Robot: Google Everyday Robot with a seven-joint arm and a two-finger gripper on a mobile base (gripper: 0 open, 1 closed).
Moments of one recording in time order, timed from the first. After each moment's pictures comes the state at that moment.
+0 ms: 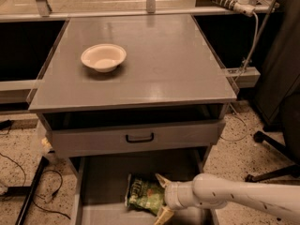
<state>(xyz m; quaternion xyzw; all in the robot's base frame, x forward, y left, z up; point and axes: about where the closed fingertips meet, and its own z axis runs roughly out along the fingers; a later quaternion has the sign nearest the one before) 0.440 -0.025 0.393 -0.64 0.67 0.20 0.33</state>
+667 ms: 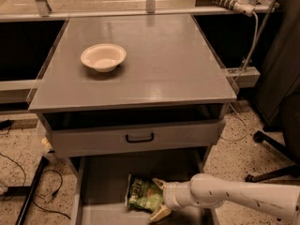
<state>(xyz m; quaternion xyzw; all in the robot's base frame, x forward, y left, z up) 0.450 -0.020 0.367 -0.63 0.67 0.21 0.33</state>
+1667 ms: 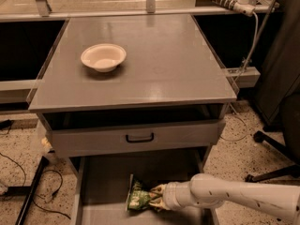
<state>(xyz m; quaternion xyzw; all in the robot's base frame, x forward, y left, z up) 0.450 -0.020 0.367 -0.63 0.67 0.21 0.33</state>
